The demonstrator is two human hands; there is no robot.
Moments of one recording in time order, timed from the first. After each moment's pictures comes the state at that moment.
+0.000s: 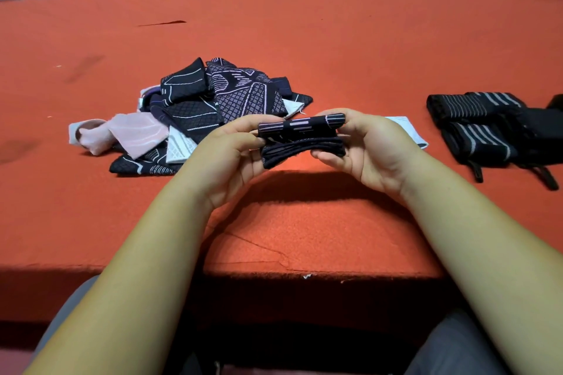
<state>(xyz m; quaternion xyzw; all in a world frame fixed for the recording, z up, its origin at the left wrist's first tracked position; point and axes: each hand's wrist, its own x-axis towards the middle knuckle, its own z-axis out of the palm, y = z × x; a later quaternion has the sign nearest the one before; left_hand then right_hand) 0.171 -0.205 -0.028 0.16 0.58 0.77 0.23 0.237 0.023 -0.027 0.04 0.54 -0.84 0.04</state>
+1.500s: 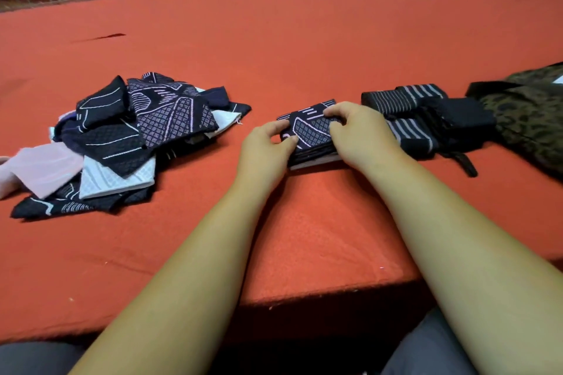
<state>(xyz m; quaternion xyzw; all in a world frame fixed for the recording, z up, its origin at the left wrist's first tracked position) 0.160 -0.028 -0.070 0.20 0.83 0.52 0.01 0.240 0.127 -0.044 0.23 0.89 -0.32 -0.21</state>
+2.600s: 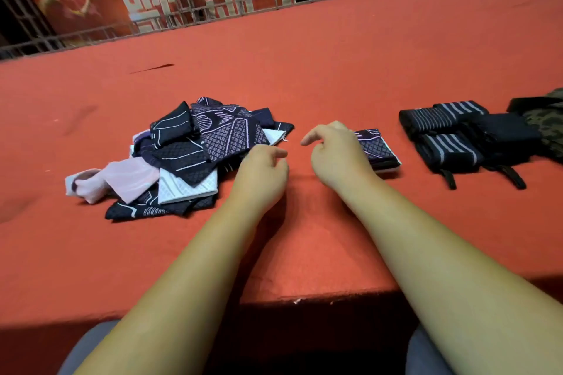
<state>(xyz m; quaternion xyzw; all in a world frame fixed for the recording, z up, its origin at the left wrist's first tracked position) 0.156 -0.130 -0.040 0.23 0.91 0.33 -0.04 0.205 0.022 -0.039 0.15 0.89 -0.35 -0.24</state>
